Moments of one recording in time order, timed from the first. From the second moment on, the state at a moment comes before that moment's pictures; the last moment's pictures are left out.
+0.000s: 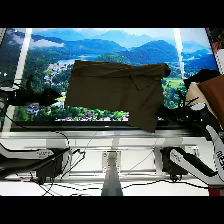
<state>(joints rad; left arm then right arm) 0.49 -1.55 0.89 0.75 -1.21 -0.92 -0.35 -1.12 0.43 -0.90 0.96 1.17</state>
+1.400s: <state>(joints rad) 0.30 -0.97 0.83 1.04 -1.22 -1.18 -0.35 -0.48 0.61 -0.92 1.22 1.35</state>
